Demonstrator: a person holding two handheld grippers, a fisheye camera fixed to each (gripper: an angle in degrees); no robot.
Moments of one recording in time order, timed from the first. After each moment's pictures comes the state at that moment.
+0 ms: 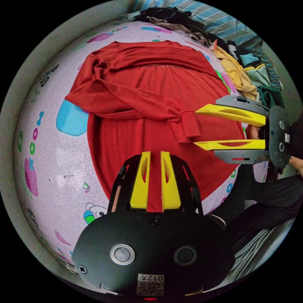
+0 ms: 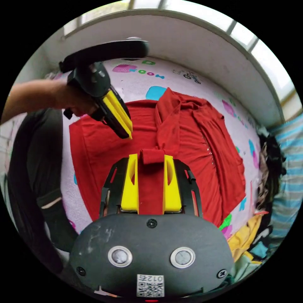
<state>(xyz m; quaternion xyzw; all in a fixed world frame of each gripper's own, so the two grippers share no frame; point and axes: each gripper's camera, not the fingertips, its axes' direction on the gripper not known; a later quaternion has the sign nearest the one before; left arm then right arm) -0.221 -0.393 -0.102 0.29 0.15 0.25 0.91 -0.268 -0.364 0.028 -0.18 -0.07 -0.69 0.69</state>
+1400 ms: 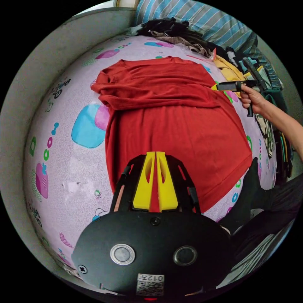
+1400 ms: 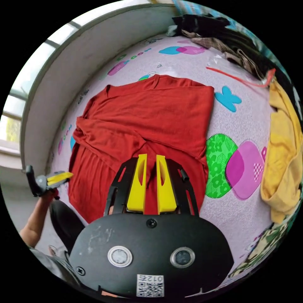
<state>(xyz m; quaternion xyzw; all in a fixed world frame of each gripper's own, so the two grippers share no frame) -0.211 -0.421 -0.110 0.37 0.12 0.22 0.89 -0.086 -0.640 0.107 -0.30 -0.05 -0.26 0.92</state>
